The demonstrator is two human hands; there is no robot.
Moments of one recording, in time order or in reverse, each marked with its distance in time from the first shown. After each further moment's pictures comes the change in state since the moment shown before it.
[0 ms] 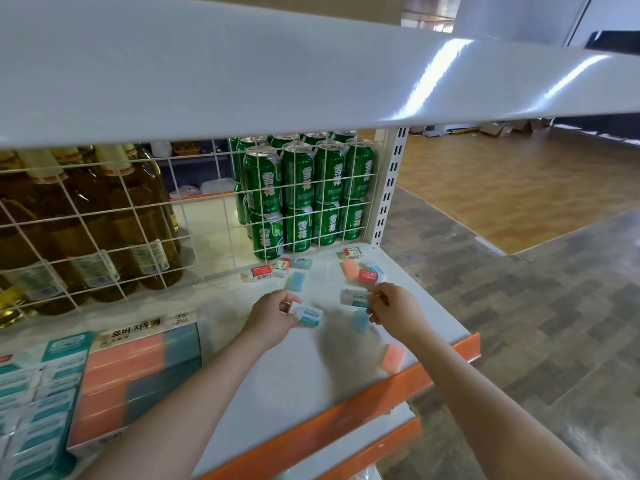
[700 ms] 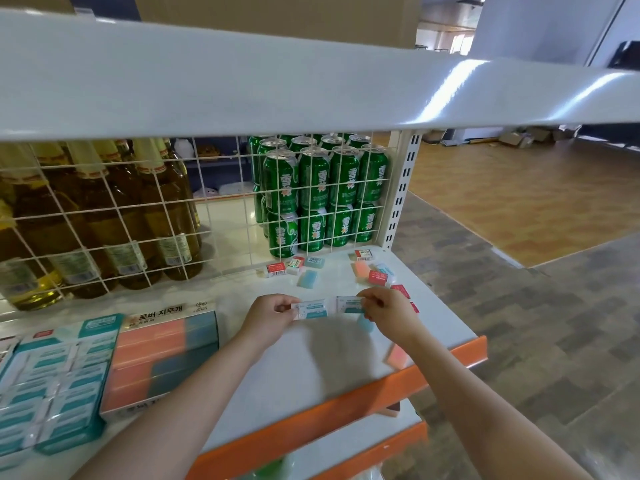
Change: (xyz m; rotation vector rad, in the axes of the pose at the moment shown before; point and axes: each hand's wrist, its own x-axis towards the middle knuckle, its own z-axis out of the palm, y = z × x) left_hand -0.031 -0.003 -0.014 -0.257 0.075 -0.046; right_hand -0.016 -0.016 0.009 0.002 -0.063 -0.149
